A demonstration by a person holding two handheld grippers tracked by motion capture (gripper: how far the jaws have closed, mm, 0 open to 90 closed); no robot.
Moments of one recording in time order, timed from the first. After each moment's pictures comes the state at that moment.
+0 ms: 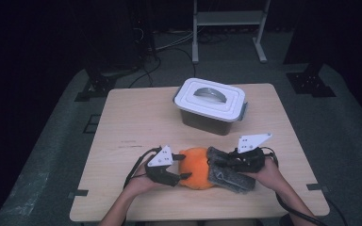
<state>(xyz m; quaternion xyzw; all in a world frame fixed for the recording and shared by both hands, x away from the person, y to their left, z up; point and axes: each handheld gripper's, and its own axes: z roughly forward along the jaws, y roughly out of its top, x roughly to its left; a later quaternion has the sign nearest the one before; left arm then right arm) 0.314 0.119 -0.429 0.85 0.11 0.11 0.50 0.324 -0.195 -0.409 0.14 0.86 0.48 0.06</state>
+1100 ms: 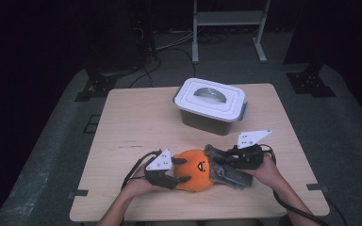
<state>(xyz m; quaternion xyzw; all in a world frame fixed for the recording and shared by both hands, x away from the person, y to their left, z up) 0.310 0.121 -0.439 0.86 0.08 0.09 0.49 0.334 -0.197 -0.410 0.16 0.85 0.50 0.04</state>
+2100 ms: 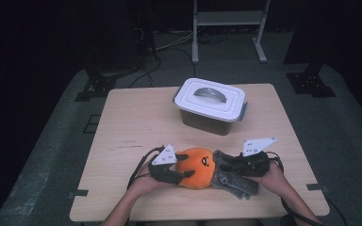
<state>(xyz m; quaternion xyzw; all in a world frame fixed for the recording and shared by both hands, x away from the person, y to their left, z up) 0.318 0.106 -0.436 0.86 0.13 0.11 0.49 0.318 -0.215 -0.423 0.17 0.86 0.47 0.05</state>
